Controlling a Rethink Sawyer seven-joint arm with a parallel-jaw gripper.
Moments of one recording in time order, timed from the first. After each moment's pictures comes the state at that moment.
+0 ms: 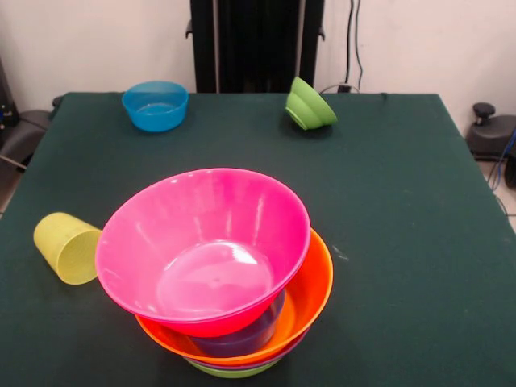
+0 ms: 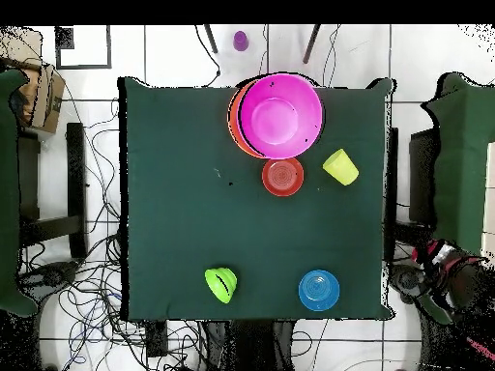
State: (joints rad) arm -0.91 -0.95 -0.01 1.79 -0.11 0.46 1.48
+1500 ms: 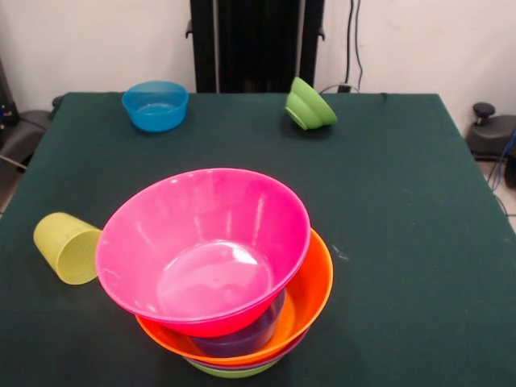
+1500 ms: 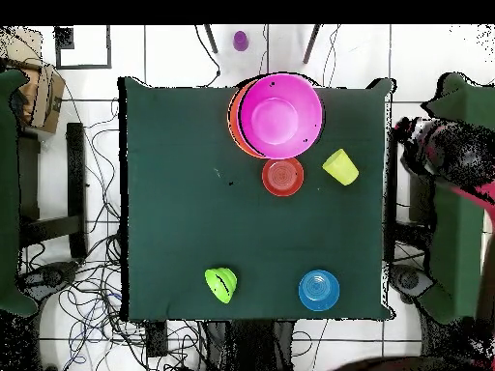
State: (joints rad) arm -0.81 -0.49 0.27 1.10 -0.23 0.60 1.49
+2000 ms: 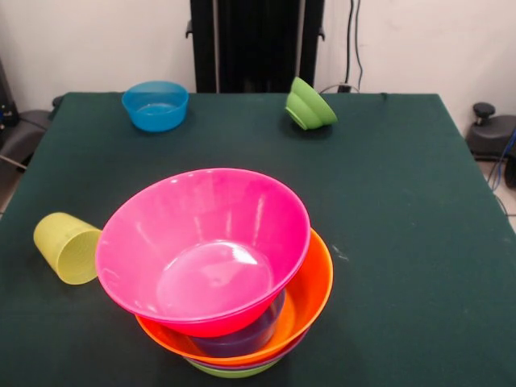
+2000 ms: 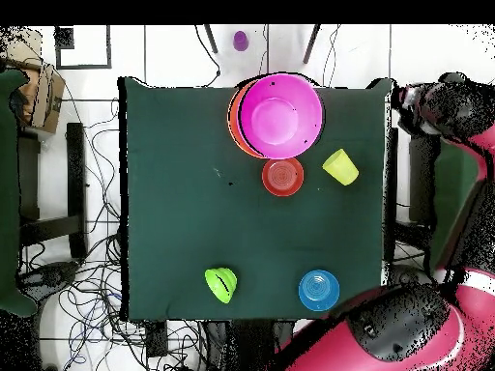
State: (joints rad) arm -0.78 -0.18 0.49 0.56 -0.39 0.93 1.38
